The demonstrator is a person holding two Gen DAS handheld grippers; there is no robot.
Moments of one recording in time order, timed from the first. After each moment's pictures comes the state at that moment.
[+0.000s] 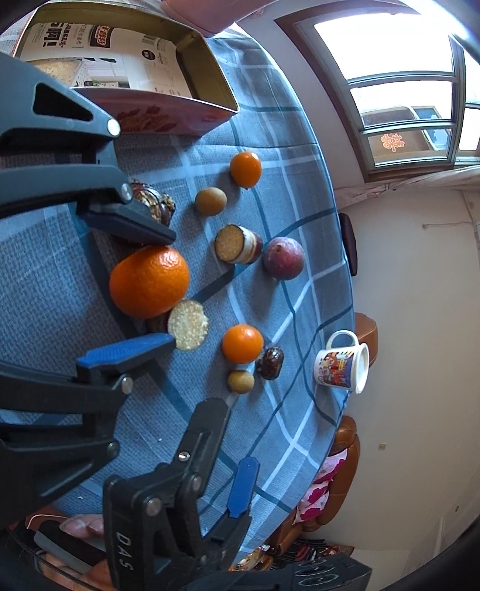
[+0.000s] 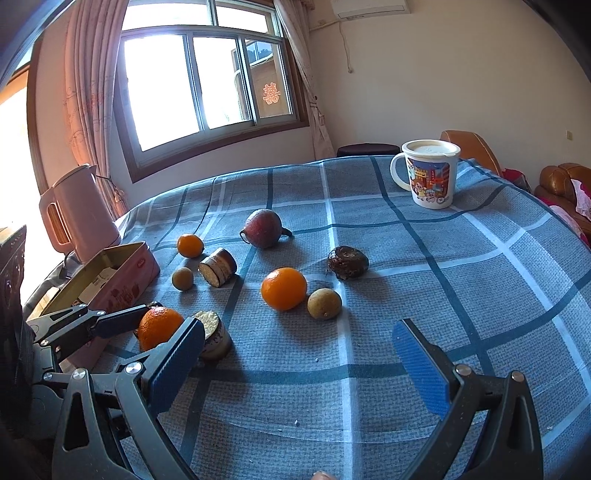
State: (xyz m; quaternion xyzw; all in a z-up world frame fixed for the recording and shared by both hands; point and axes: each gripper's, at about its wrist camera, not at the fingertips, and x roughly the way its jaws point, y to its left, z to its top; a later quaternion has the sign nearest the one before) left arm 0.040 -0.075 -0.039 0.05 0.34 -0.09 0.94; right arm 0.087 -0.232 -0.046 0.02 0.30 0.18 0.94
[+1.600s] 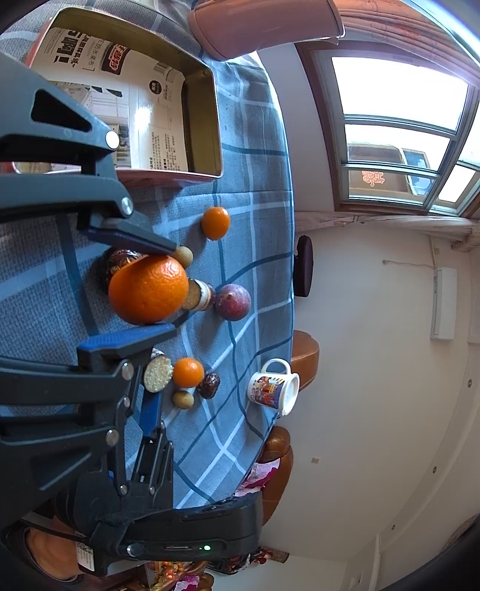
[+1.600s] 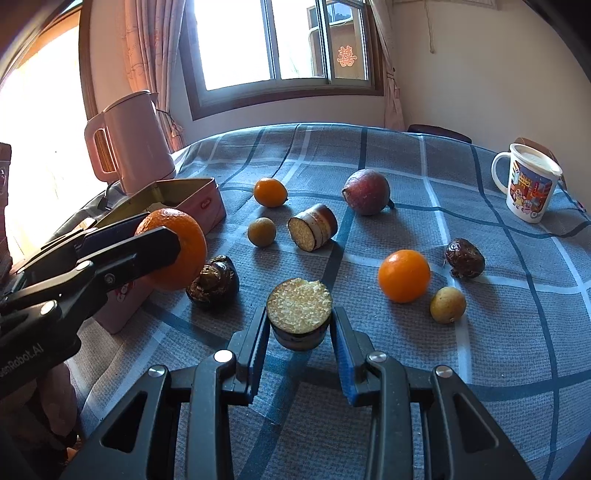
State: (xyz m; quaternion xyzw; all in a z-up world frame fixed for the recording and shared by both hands) left arm 0.014 -0.021 -0.016 -0.03 0.25 -0.07 0.97; right arm 0.096 -0.162 -0.060 -0.06 0.34 0.29 0.89
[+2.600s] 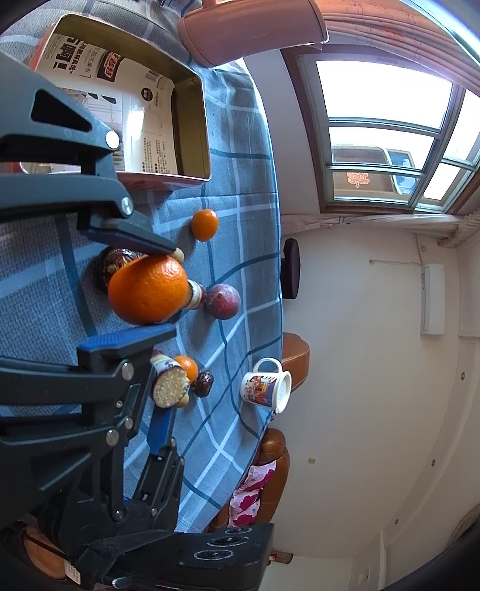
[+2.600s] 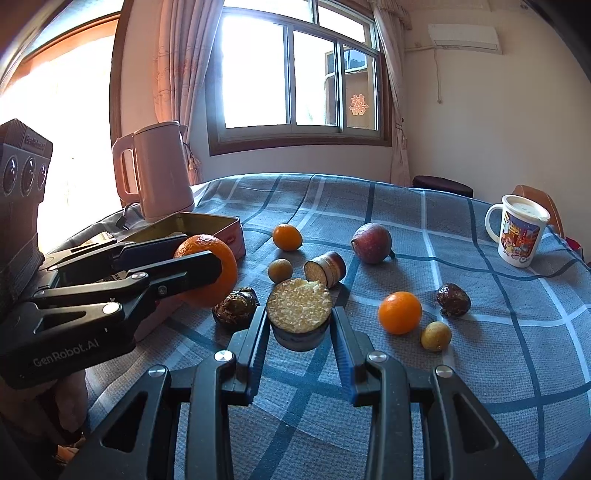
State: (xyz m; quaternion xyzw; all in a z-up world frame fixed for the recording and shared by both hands) left arm 0.003 -0.027 -0.014 -0.02 0.22 -0.06 0.97; right arm 0.063 -0.169 -0.044 -0.07 0.24 0.31 0.92
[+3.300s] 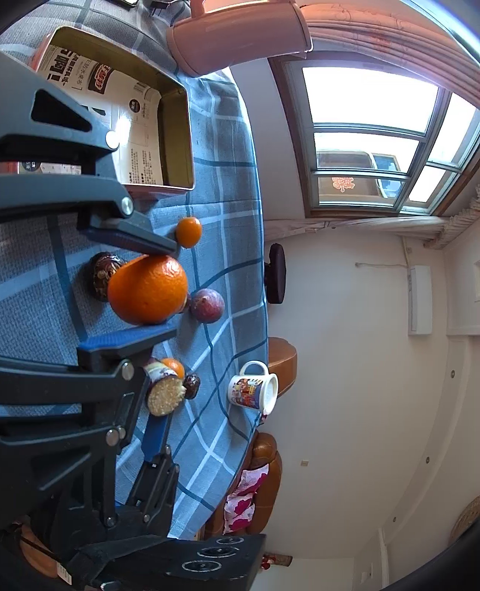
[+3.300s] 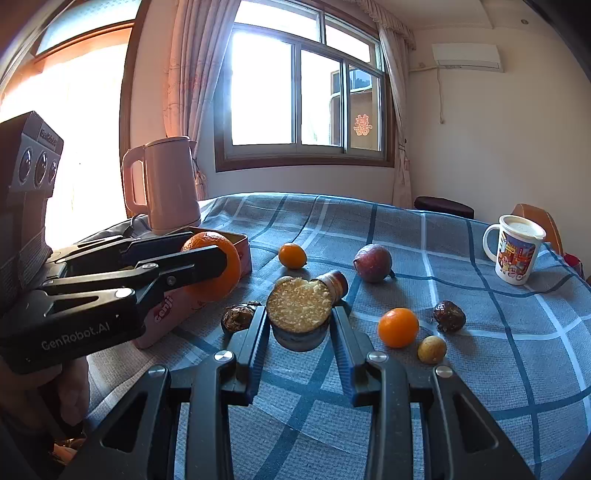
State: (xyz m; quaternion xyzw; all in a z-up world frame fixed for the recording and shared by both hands) left arm -0.006 -0.027 -0.005 -0.01 0.19 -0.05 0.98; right arm 0.050 -0.173 -0.039 -0.06 0.20 0.32 0.92
